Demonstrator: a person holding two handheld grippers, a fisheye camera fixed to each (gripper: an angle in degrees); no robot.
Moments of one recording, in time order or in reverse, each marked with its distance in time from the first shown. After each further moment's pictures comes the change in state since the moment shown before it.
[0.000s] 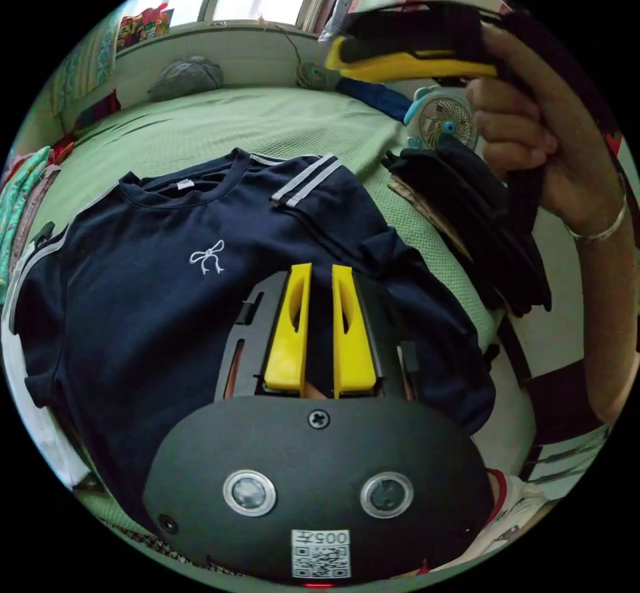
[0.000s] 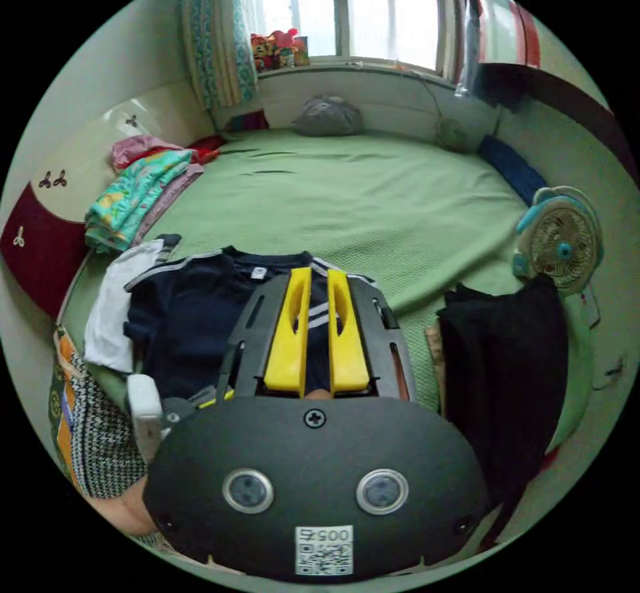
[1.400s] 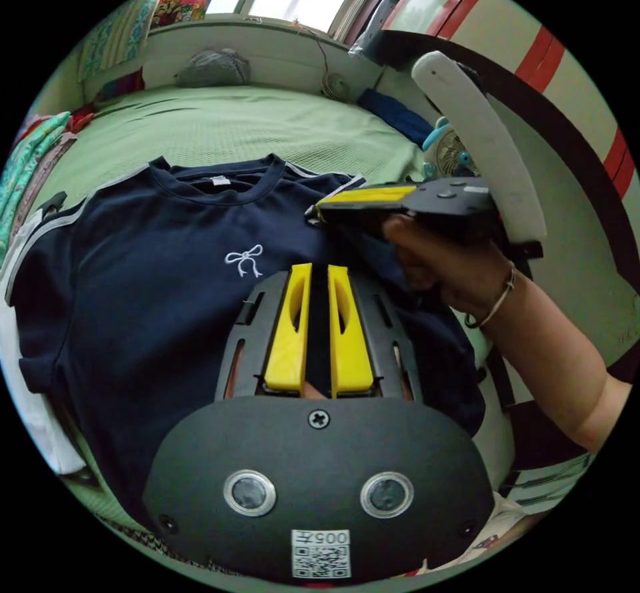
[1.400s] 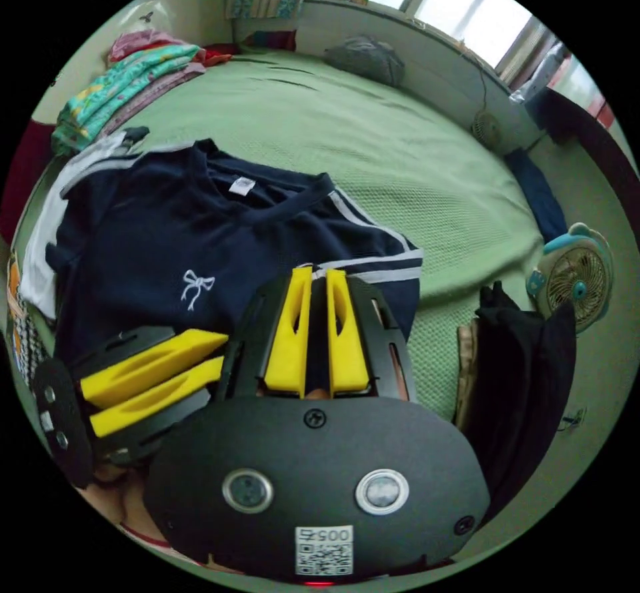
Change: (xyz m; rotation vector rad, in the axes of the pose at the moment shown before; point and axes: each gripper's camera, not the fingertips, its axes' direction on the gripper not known) left arm -0.129 0.000 -0.074 0.024 0.024 -0.133; right arm -0.136 -0.068 0.147 -0.207 0.096 -0.188
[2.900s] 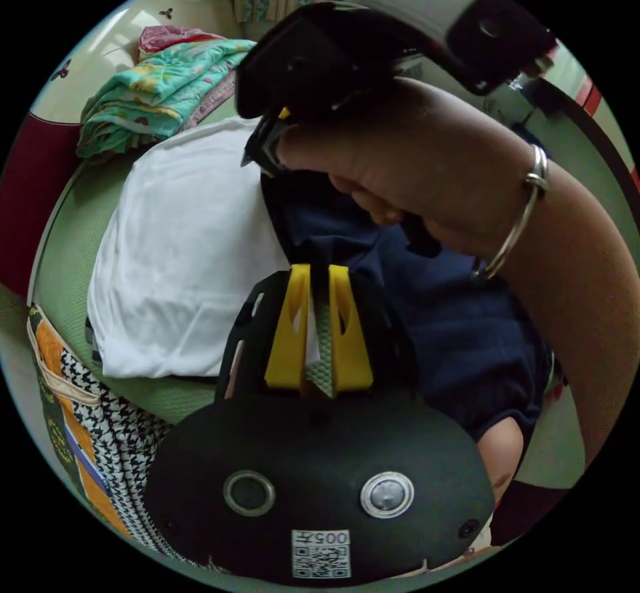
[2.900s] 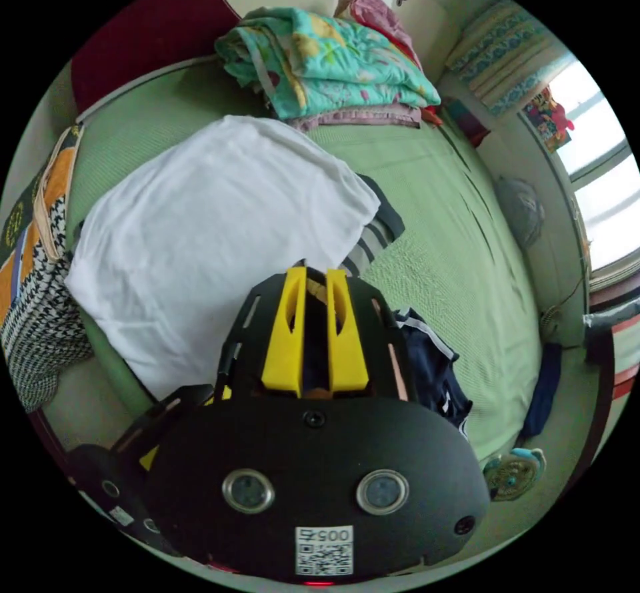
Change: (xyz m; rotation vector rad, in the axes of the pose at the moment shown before) left arm -0.157 0.065 -0.228 -0.092 -0.411 -0.372; right arm -0.377 -0.124 -0.067 0.089 -0.061 -0.676
